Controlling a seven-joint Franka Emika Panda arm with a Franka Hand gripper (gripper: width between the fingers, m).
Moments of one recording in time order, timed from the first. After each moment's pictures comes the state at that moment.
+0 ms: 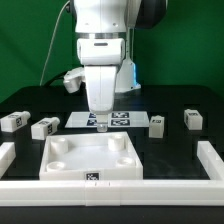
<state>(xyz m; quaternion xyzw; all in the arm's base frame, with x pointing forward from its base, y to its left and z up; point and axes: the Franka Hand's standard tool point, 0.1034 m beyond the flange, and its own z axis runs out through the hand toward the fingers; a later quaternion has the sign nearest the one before) 0.504 -0.032 0.061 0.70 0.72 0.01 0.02</state>
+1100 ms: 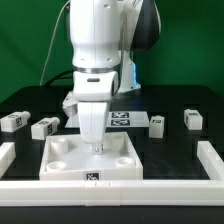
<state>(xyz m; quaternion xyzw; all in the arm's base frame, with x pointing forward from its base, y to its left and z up) 0.472 -0.041 0.007 0.73 0.68 -0.02 -0.02</state>
